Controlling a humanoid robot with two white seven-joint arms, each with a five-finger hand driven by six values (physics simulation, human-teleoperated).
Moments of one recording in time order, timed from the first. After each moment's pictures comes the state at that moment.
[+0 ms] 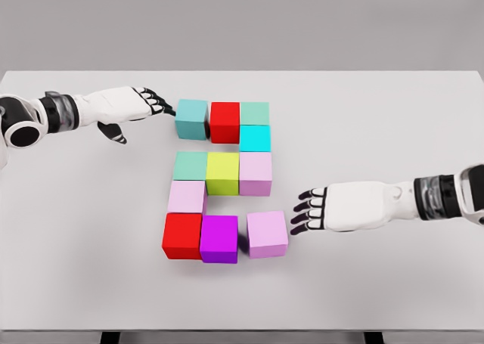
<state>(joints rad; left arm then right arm) -0.96 0.65 -1.05 -0.97 -0.56 -0.61 -0.23 -1.00 -1.05 1.43 -1.75 0.54 -0.61 0.18</state>
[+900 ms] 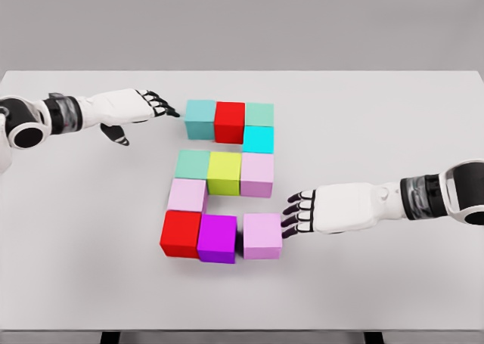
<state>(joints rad) -0.96 0.64 -1.05 -0.97 -0.56 -0.61 -0.23 -1.00 -1.00 1.43 -1.74 0.53 -0.61 0.20</state>
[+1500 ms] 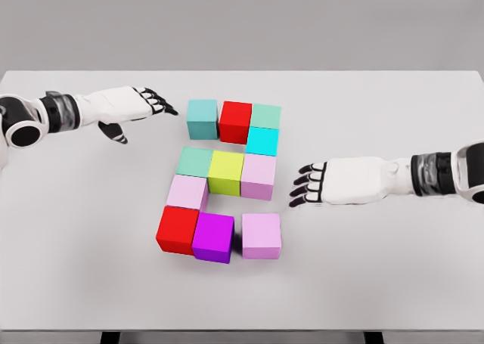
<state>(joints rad) -0.96 0.65 -1.04 -0.97 -0.56 -0.61 -0.23 -1.01 -0.99 1.34 -1.66 0.53 -0.61 0.22</state>
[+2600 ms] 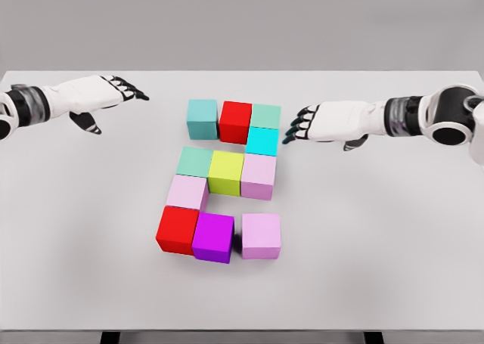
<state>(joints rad) -0.95 0.69 -0.97 -0.91 -0.56 -0.61 -0.23 -1.06 -0.73 1.21 -1.28 0.54 -0.61 0.36</state>
